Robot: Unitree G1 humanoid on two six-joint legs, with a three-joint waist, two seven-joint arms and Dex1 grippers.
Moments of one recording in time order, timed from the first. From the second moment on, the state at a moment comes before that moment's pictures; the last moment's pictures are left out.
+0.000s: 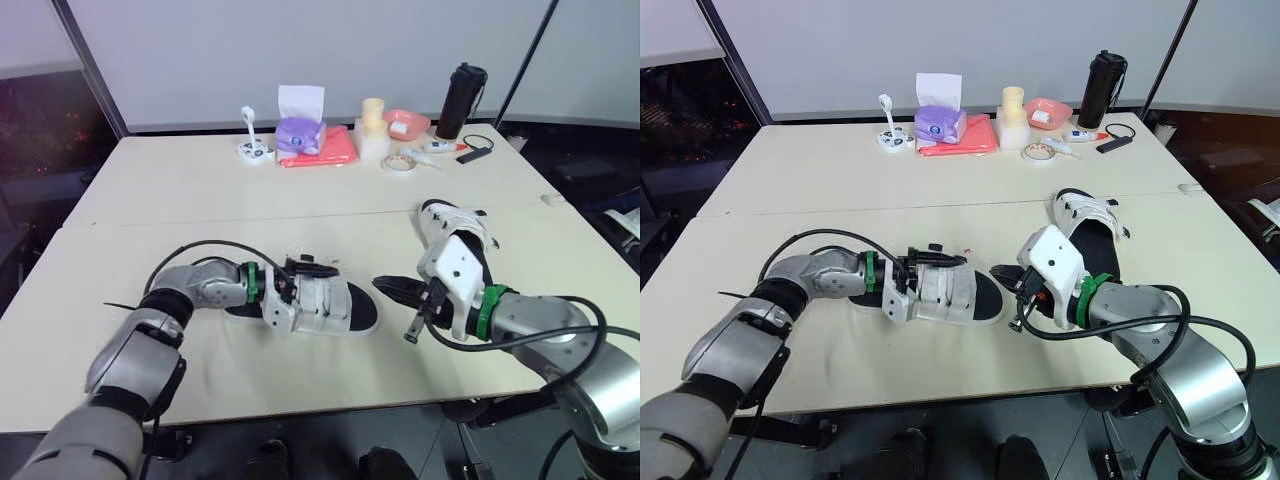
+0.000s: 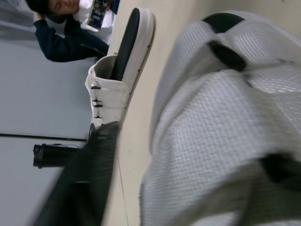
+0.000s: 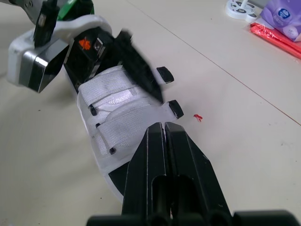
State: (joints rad) left arm -0.99 0.48 -0.47 1.08 0.93 -1.36 -0.06; right arm -0.29 -0.69 -0.03 -0.82 0.41 1.00 0.61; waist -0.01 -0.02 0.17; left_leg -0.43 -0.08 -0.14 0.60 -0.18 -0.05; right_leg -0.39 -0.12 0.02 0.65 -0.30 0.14
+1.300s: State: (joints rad) left arm -1.19 0.05 -0.31 1.18 0.58 0.29 0.19; right arm -0.30 -0.69 0.07 -0.75 0.40 0.91 0.59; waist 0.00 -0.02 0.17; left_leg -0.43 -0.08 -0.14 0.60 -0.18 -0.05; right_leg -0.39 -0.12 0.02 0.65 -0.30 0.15
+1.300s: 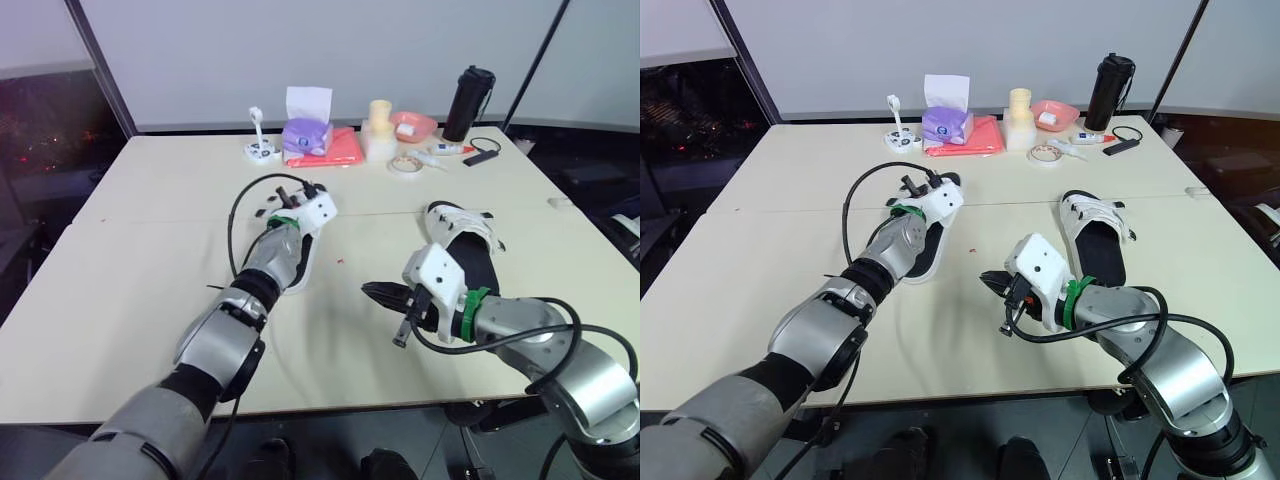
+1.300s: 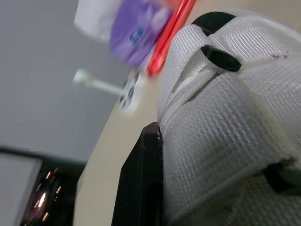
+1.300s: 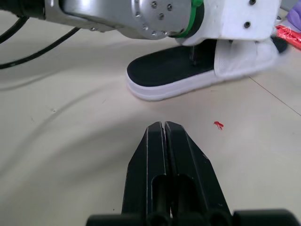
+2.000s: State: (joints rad) left arm -1.28 -0.02 -0.32 1.32 0.54 0.41 0.32; right arm -0.29 -0.69 0.10 -0.74 0.37 0.91 0.57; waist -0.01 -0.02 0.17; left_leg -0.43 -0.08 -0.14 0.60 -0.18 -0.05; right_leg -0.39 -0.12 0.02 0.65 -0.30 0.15
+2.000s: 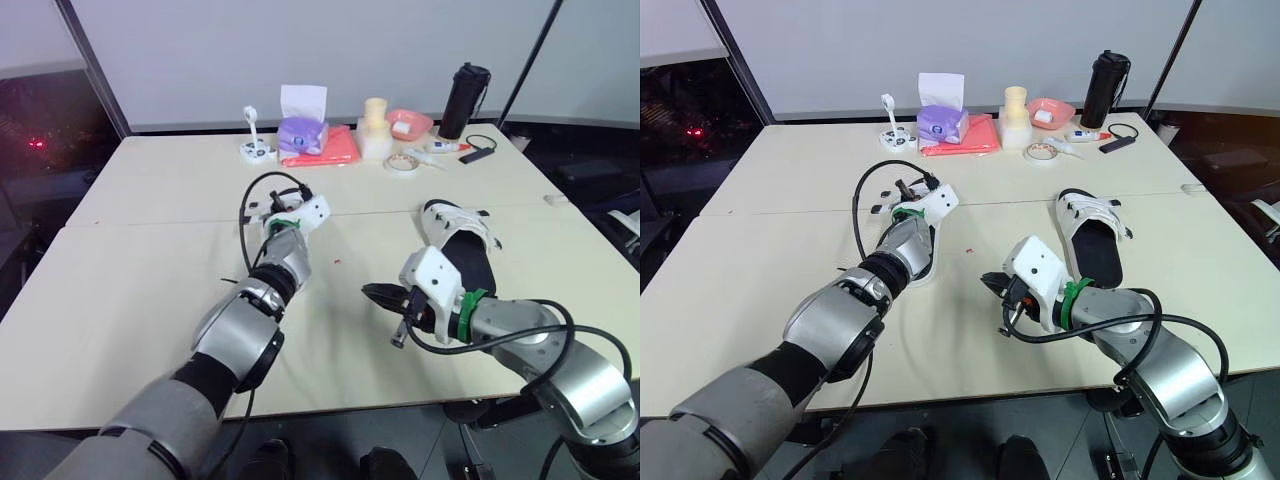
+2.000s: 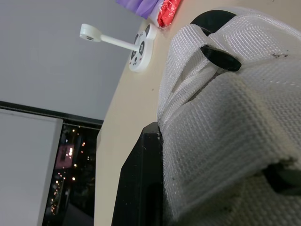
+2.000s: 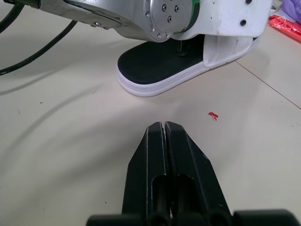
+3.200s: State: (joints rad) left arm -0.75 0.36 -0.19 0.06 0.11 0.73 -0.85; right arm -0.30 -0.73 0.11 -0.69 0.36 0.85 0.64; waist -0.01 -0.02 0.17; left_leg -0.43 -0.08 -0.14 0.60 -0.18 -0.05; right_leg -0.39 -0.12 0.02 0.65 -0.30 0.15
